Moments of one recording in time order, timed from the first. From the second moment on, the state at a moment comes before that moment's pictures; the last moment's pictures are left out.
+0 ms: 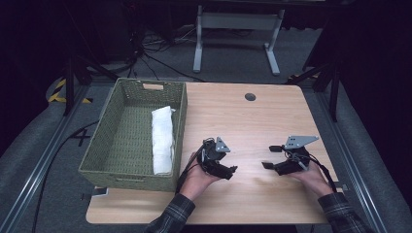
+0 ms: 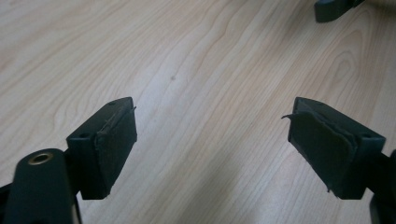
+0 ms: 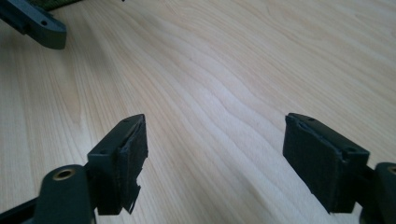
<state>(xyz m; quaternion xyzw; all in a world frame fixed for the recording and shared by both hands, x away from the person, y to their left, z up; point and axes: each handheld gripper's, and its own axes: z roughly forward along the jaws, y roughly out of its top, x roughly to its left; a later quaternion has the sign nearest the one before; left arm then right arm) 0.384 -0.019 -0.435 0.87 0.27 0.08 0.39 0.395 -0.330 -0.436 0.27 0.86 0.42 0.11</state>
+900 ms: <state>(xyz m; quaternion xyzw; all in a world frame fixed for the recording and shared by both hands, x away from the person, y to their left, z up) 0.365 -0.032 -0.475 0.90 0.24 0.09 0.36 0.370 -0.366 -0.467 0.33 0.86 0.37 0.15</state>
